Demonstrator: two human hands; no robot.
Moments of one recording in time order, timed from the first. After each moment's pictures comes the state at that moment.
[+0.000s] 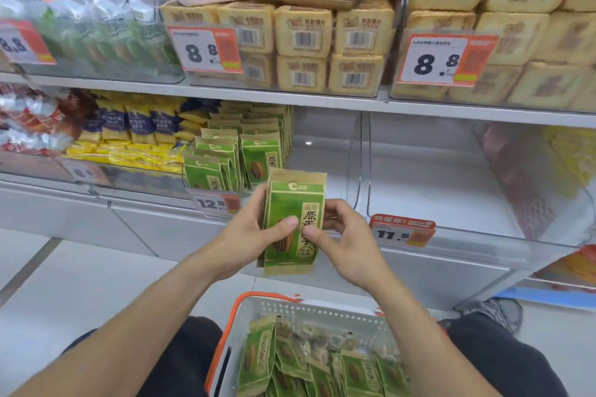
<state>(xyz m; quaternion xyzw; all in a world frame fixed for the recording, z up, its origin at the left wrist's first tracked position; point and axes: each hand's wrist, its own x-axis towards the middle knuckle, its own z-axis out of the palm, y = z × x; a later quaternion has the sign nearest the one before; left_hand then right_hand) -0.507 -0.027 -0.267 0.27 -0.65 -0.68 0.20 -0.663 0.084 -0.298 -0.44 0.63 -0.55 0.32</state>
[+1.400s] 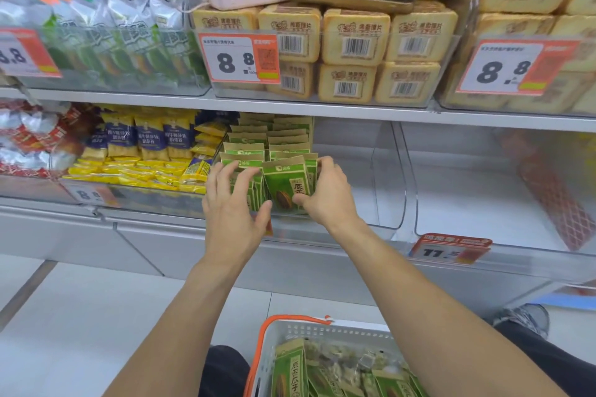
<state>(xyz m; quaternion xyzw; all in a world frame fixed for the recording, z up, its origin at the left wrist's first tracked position) -0.484 -0.133 -0.301 0.42 -0.84 -0.10 0.33 -0.651 -0.078 -0.297 -0.41 0.82 -0.37 0.13</state>
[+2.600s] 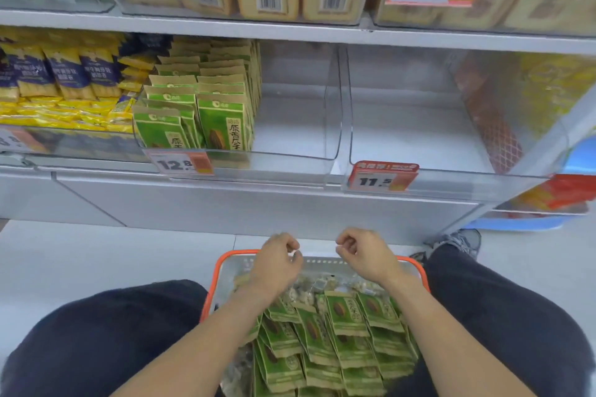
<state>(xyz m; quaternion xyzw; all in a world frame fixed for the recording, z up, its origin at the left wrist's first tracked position) -0.531 0.036 -0.435 0.42 -0.81 -0.41 0.05 -0.711 0.155 -0.443 -0.44 0.82 -0.22 0.28</state>
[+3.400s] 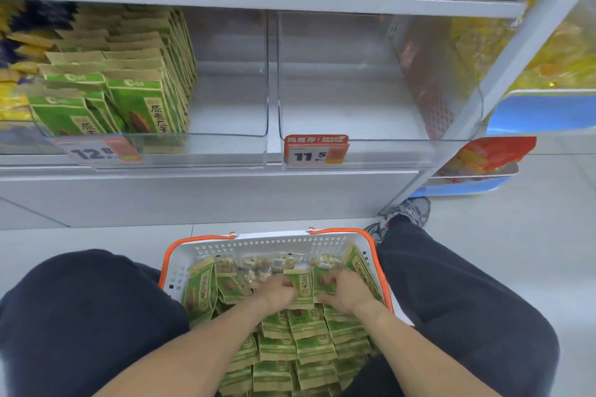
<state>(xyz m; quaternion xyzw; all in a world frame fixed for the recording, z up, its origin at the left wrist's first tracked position) -0.561 0.136 -0.515 0.40 -0.72 -0.51 -0.25 -0.694 0.272 -0.526 -0.30 0.87 -0.04 0.39</state>
